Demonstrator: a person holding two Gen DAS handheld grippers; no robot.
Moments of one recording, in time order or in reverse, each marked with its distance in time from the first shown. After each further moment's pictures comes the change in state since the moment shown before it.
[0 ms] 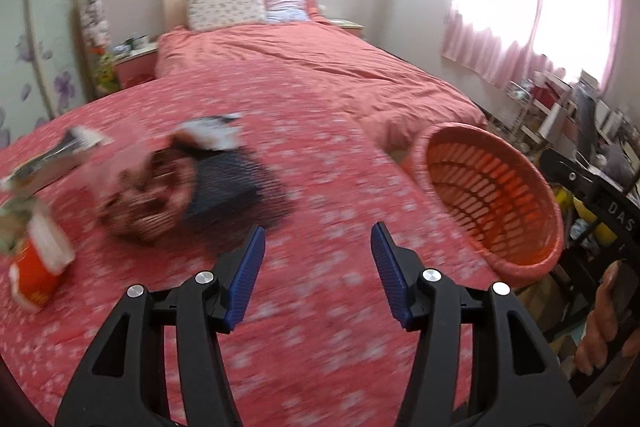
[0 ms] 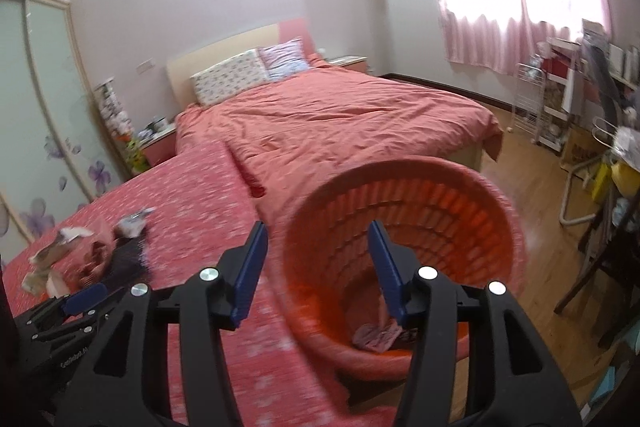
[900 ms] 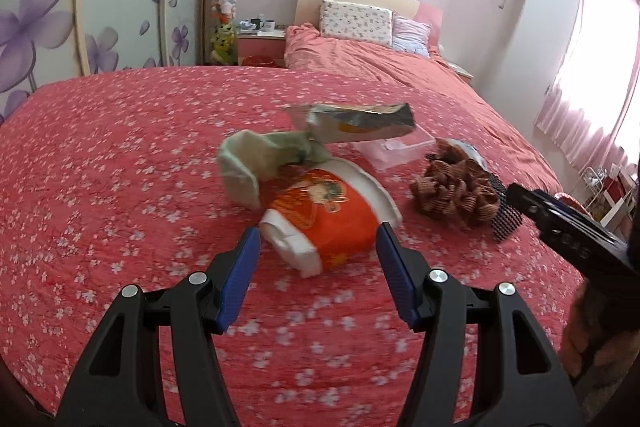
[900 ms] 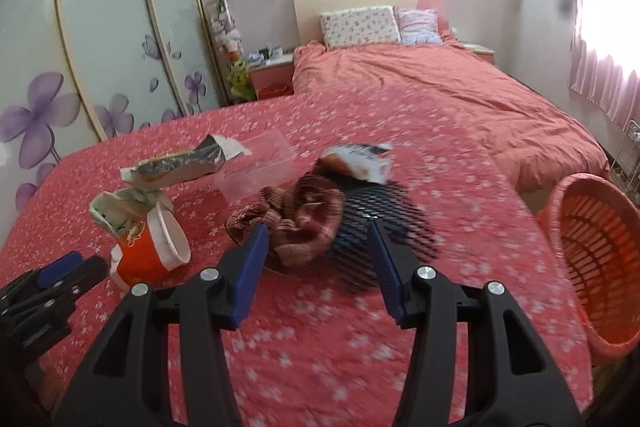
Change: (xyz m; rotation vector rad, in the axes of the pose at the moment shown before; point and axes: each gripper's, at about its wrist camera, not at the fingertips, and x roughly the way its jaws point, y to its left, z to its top) left arm -0.080 0.204 -0.050 -0.305 -0.076 0.233; right arm 0.058 0.249 -0.048 -0.296 0.181 0.267
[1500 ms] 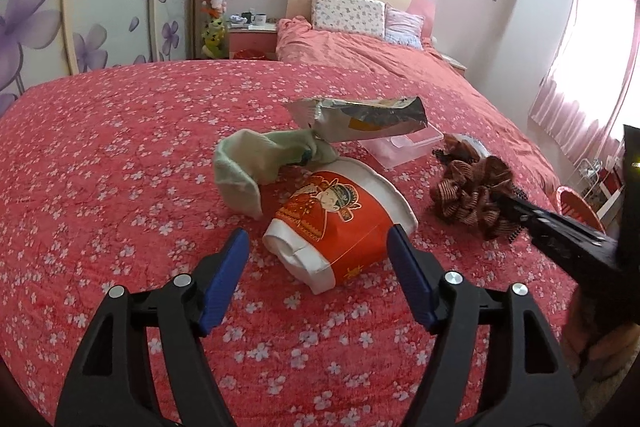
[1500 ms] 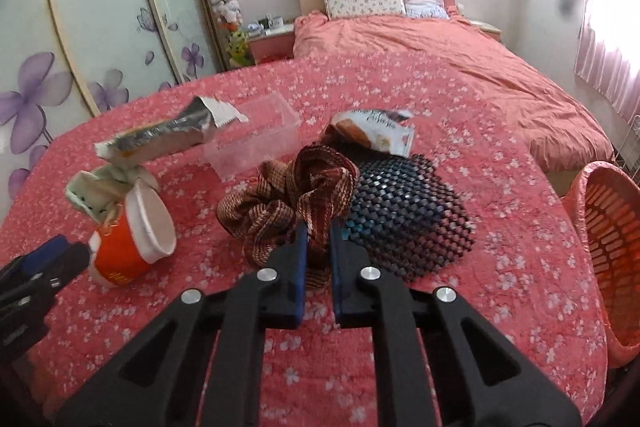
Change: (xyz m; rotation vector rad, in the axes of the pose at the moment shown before) left arm 0.020 0.012 0.010 0.037 0.030 -0.032; right arm 0.009 -0.002 -0.008 -0.002 0.057 0.011
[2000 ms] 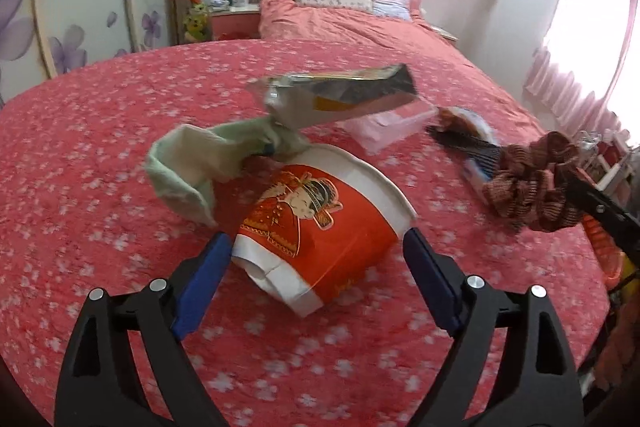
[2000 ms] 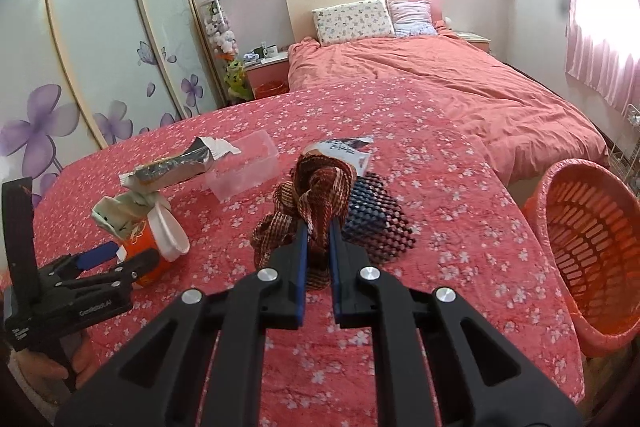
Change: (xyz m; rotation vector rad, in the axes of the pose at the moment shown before) left arm 0.028 -0.024 0.005 0.055 0.094 -0.042; right arm -0.042 -0.030 0.000 0.056 -0.065 0.007
